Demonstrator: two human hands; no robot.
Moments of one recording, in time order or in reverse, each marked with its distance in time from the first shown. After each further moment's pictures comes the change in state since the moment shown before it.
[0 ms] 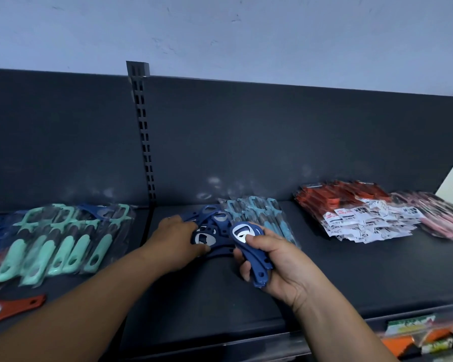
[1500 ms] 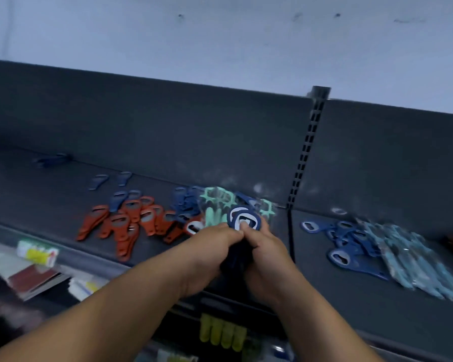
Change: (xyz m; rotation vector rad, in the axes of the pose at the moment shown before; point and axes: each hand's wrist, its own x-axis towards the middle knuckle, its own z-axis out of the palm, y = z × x) left_hand -0.175 -0.137 -0.067 -1.515 0.072 -0.331; right_hand 0.012 0.166 0.224 -0.161 -0.289 -0.068
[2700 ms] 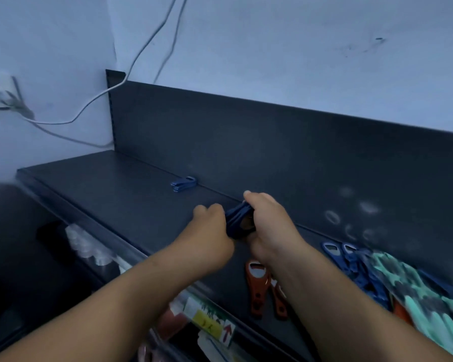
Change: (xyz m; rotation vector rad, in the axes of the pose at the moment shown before) left_hand -0.020 0.086 -0.335 1.053 0.574 0.082; right_hand 0.176 0.114 0.307 -0.242 -0.063 0.074
